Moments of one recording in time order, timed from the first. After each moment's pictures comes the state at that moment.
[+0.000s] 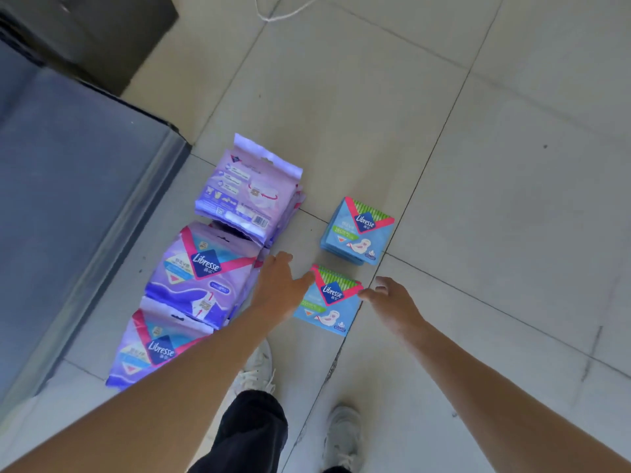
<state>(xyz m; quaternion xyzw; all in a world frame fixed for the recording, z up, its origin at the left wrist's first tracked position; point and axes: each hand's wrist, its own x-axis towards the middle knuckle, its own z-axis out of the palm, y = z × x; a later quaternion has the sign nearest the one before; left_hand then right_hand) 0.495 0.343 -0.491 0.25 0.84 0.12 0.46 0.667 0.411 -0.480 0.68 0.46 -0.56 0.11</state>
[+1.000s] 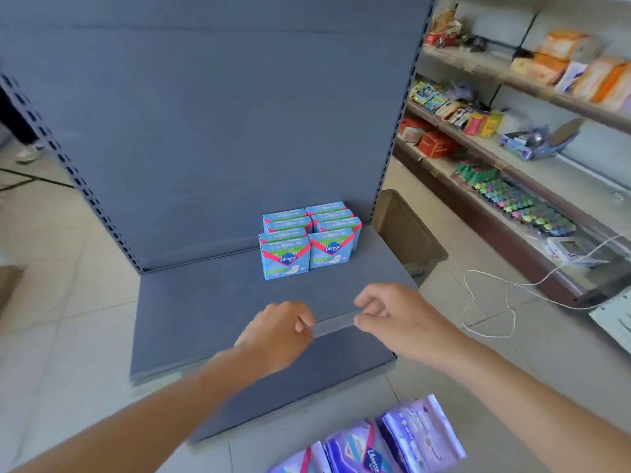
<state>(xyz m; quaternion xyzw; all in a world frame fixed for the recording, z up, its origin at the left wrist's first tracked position) 0.186 0.081 -0.023 0.18 0.91 0.28 0.23 0.257 0.259 0.043 0.13 0.93 -0.33 0.12</state>
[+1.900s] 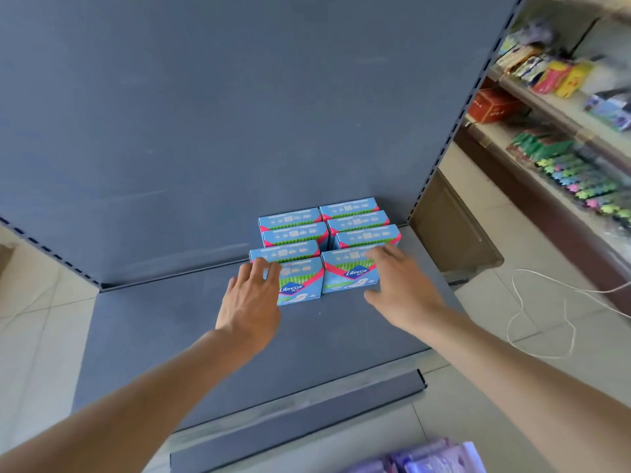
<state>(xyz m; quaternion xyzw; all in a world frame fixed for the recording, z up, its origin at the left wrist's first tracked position) -0.005 0.118 -0.123 0.18 0.98 0.03 0.08 0.033 0.329 -0.089 0.07 0.98 -0.18 0.09</state>
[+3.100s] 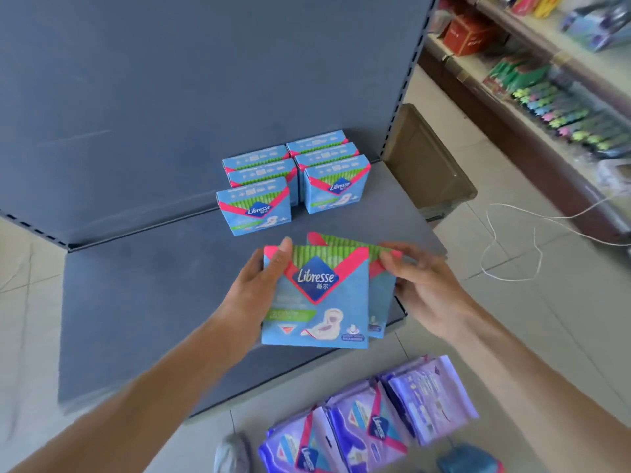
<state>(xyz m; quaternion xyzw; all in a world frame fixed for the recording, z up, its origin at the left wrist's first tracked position) 0.087 0.145 -0.106 -0.14 0.63 0.68 0.34 0.144 0.356 -0.130 0.27 0.52 -0.81 0.04</state>
